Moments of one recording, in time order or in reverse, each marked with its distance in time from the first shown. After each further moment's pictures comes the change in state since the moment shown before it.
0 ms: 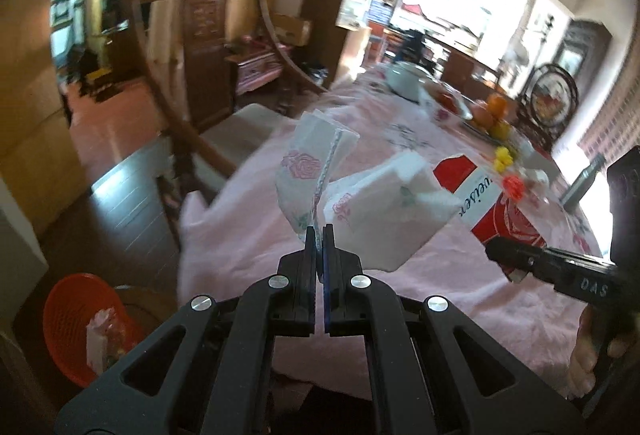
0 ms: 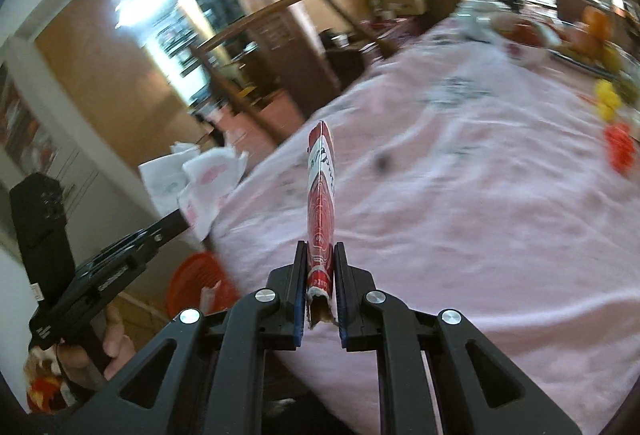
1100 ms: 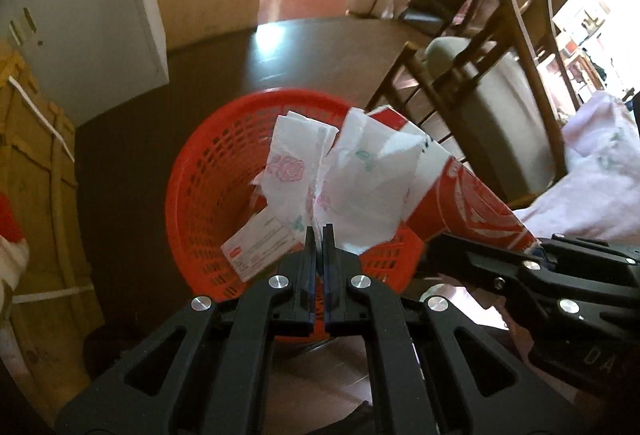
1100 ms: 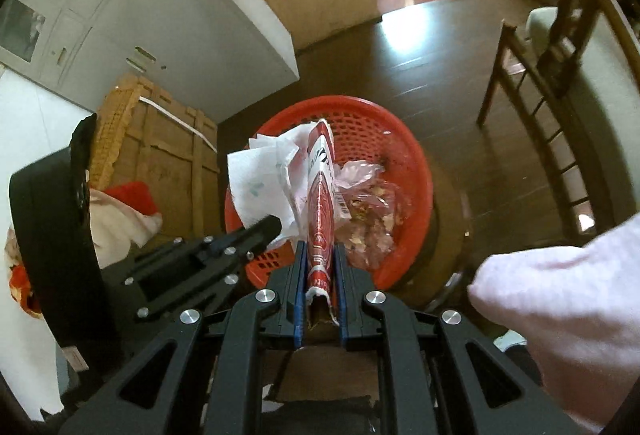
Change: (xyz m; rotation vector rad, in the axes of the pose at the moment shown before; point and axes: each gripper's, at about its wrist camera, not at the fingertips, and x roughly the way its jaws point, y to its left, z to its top) left arm 0.017 0.319 -0.154 -0.546 0.303 0.421; right arm 0.340 0.296 -0.086 -0.399 0.646 0.235
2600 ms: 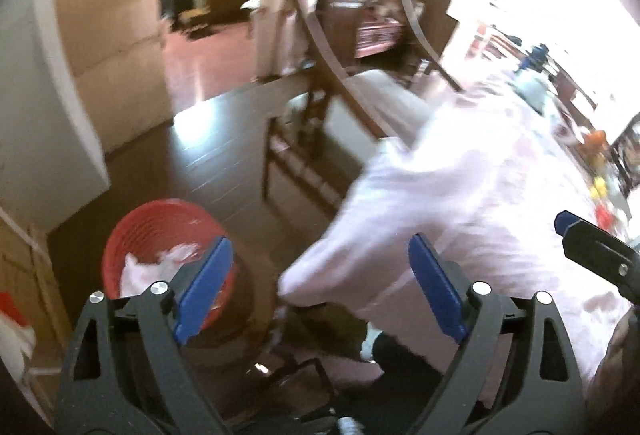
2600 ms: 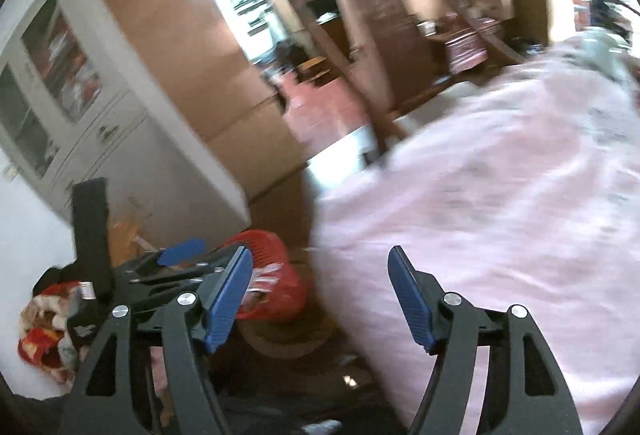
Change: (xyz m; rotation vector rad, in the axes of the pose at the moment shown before) left arm -0.133 -0.202 -0.017 0.322 -0.222 -0.170; right arm -0.298 -0.124 -0.160 0.206 -0.597 -0.158
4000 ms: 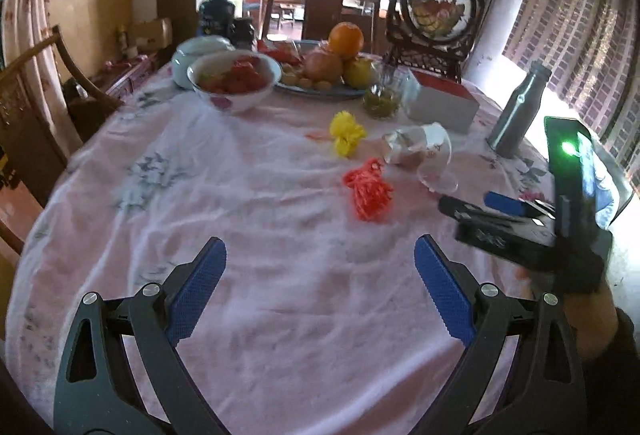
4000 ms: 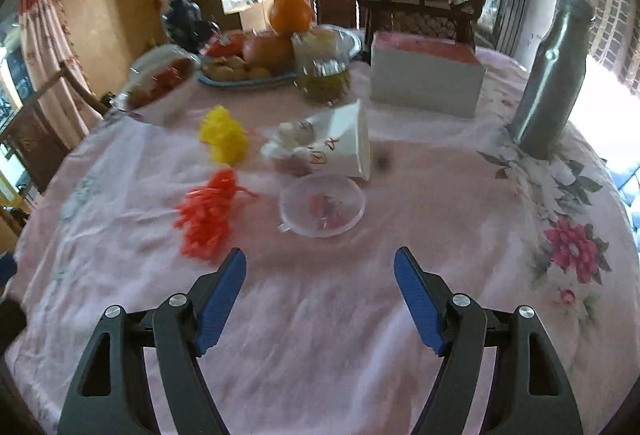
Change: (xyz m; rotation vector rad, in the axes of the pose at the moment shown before) left arm 0.057 -0.467 -0.007 0.616 0.026 -0.471; right arm -0.194 -0.407 -0.064 0.516 -0.140 -0.809
